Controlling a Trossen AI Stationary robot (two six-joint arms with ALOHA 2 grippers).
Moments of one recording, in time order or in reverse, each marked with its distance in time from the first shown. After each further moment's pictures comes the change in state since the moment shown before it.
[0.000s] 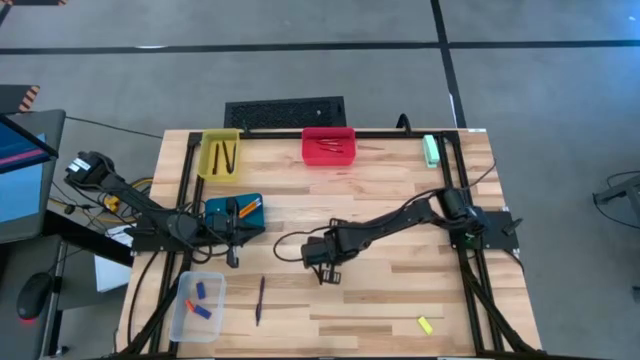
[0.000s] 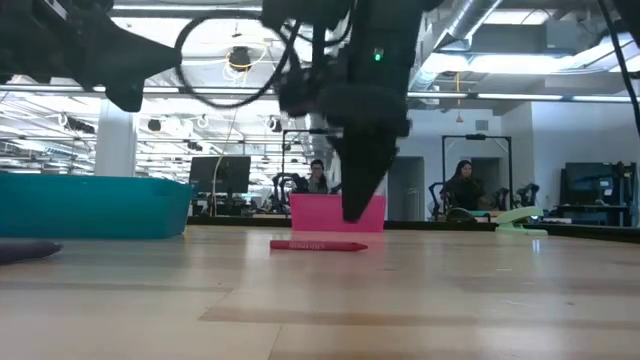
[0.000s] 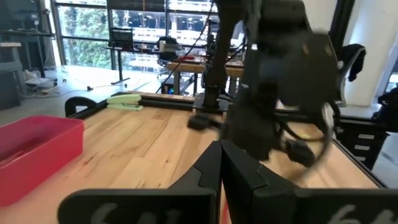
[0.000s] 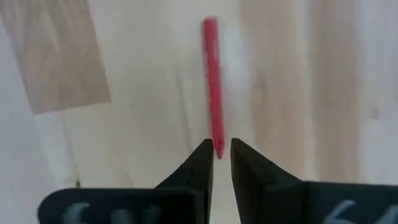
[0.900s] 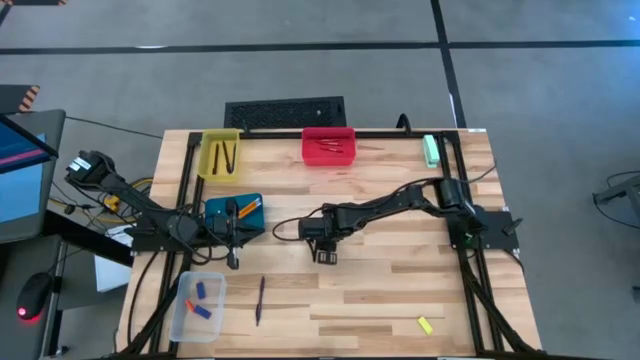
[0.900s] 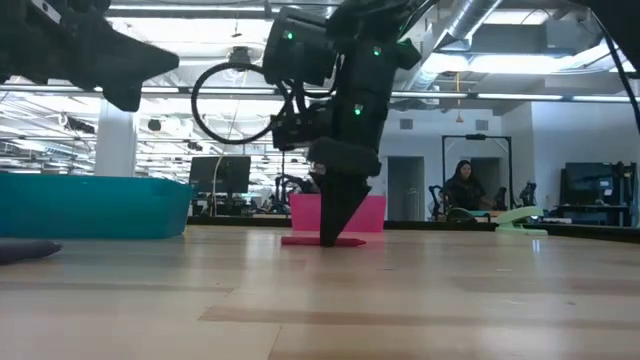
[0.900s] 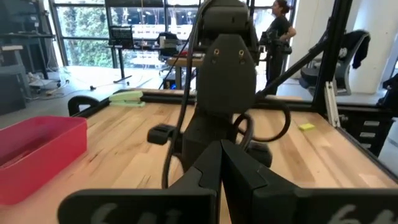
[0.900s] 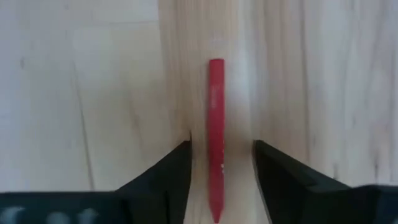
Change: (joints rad) left arm -0.019 0.000 0.001 -0.029 -0.020 0.028; right arm -0.145 0.019 -0.111 0.230 -0.064 -0.228
